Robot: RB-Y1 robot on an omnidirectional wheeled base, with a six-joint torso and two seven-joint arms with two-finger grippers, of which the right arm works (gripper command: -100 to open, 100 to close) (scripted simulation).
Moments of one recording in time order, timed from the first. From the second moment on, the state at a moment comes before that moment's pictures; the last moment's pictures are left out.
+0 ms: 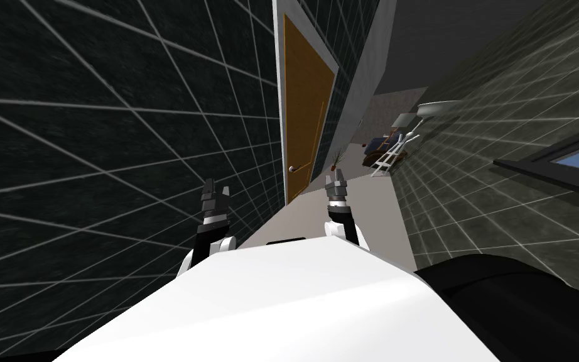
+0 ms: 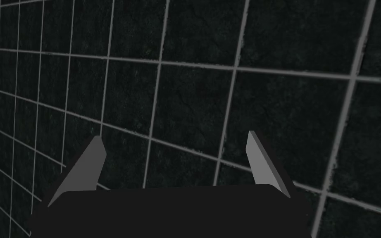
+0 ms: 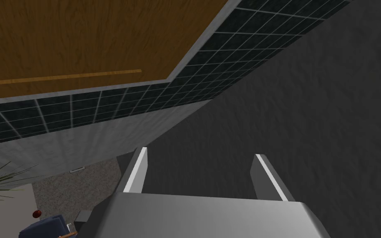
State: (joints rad) arm 0.49 0.00 0.01 -2.26 0.06 -0.40 -0.09
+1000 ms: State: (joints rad) arm 0.40 -0.07 0.03 -2.02 0.05 -0.45 -0.12
